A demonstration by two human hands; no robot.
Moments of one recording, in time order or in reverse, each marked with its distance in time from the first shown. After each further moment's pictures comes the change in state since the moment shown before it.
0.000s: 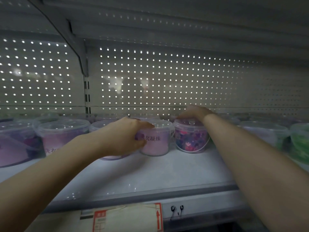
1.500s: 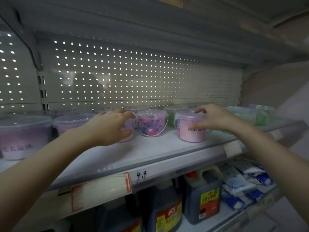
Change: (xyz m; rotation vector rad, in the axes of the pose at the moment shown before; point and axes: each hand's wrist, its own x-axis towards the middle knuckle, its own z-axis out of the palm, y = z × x) left_hand -0.003 0.051 -0.001 0.093 -0.030 0.061; right_hand -0.197 0.115 -0.047 -0.141 0.265 0.016
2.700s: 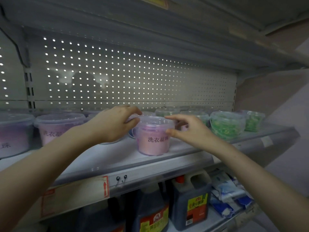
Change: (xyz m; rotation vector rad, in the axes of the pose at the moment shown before) left_hand 0.022 0.040 -0.006 -0.188 0.117 0.034; right_hand -0.032 -0.025 0.021 0.449 0.033 -0.293
